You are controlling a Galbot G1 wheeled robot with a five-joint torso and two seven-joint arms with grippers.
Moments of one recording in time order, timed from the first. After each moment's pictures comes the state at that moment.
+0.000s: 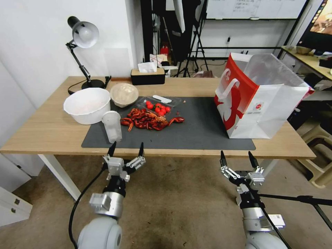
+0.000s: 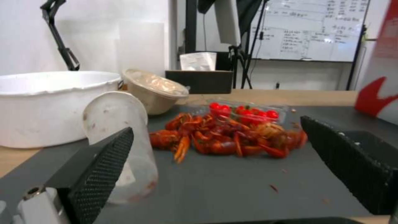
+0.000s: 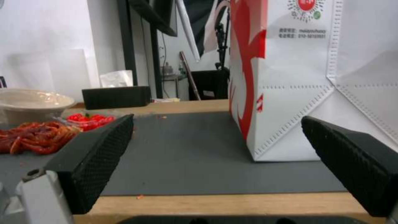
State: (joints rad) left arm 1.55 -1.53 -0.46 -2.14 -0.12 0.02 0.01; right arm -1.67 1.12 0.37 2.05 0.26 0.43 0.30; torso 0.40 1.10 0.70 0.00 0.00
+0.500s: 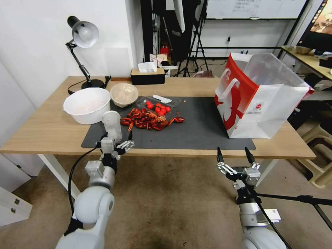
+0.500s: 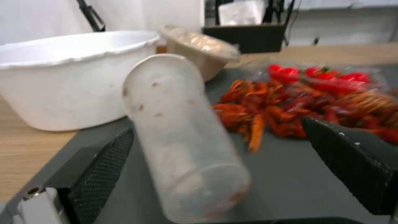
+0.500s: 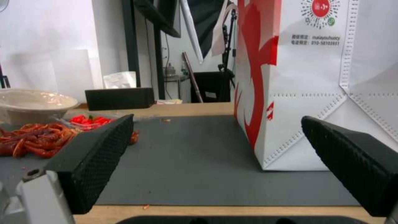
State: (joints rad) left arm 1.32 -1.39 -0.50 -2.02 -0.21 0.29 -0.13; right arm -1.64 1.14 0.36 2.06 0.24 0.39 0.30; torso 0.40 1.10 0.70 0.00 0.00
